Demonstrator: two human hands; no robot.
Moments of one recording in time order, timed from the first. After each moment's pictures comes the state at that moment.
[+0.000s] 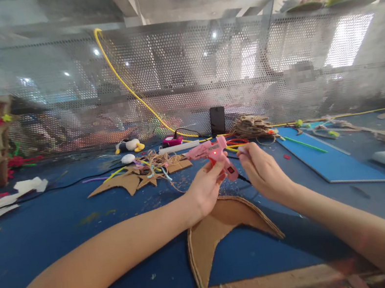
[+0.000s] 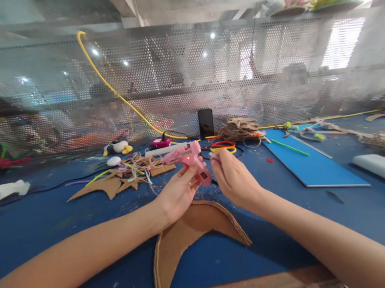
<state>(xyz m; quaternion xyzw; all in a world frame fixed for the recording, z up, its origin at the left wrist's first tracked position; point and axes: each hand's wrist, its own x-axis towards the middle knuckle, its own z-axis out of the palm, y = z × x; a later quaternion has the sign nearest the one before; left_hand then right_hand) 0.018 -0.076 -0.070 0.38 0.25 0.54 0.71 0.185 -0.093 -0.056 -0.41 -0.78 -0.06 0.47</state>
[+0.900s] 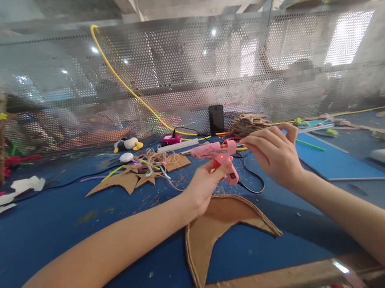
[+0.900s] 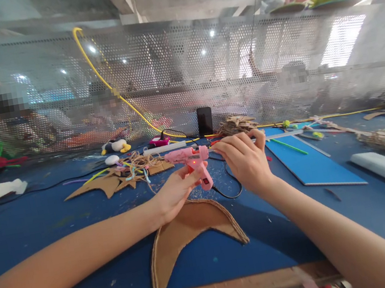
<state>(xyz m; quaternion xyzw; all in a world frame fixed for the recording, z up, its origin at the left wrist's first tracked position) 0.012 -0.080 -0.067 0.56 0.30 0.46 0.62 0.216 -0.080 -0.039 -0.35 -0.74 -0.35 0.45</state>
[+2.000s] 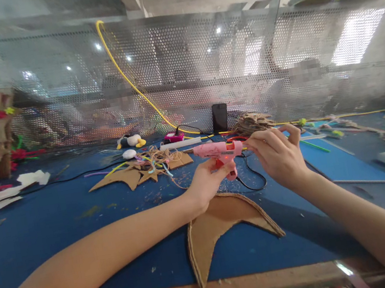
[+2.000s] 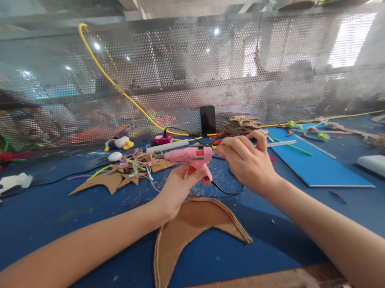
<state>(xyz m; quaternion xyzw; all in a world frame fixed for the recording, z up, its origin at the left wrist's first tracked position) 0.008 -0.090 -0.058 0.64 0.31 0.48 0.51 0.216 -0.080 -0.041 -0.34 -0.74 -0.45 0.37</state>
